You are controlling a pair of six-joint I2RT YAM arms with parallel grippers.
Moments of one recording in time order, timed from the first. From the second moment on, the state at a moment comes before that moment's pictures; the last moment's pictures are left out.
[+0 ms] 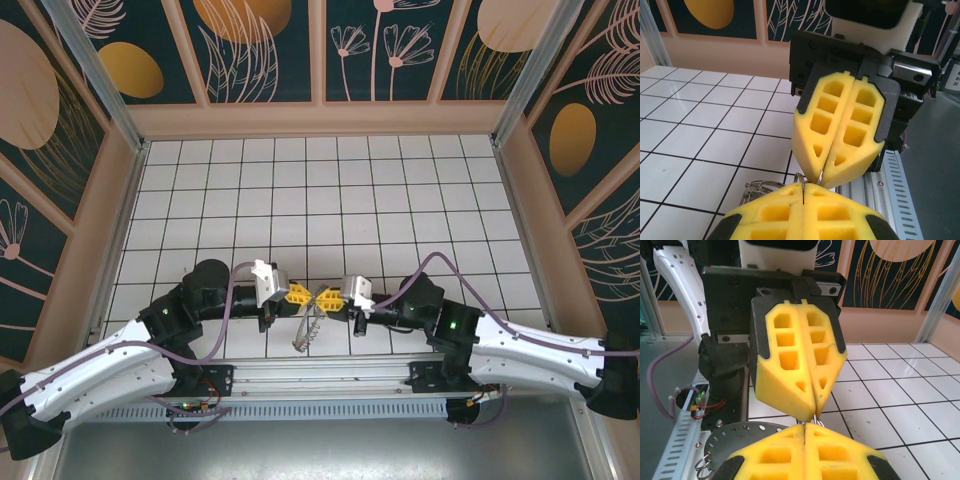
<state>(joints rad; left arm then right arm) -0.96 0.70 0.58 -0.11 0.46 0.04 1.21 0.75 0.47 0.19 -0.20 -0.16</state>
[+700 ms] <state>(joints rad) -0.97 0.74 0.61 -0.09 0.45 0.01 1.36 0.73 0.44 0.20 0.11 -0.34</state>
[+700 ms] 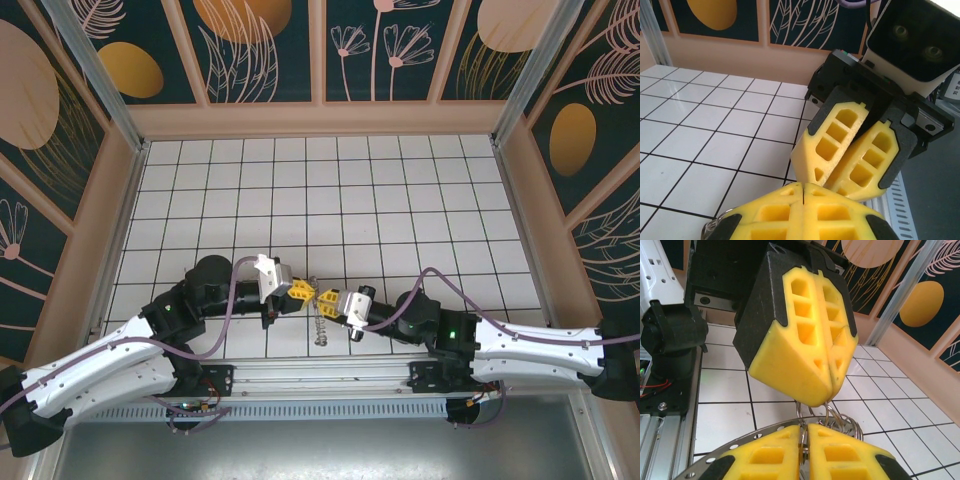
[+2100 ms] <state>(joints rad) -0.97 0.72 0.61 -0.03 0.48 0.01 1.23 0.65 0.40 0.18 -0.13 -0.10</state>
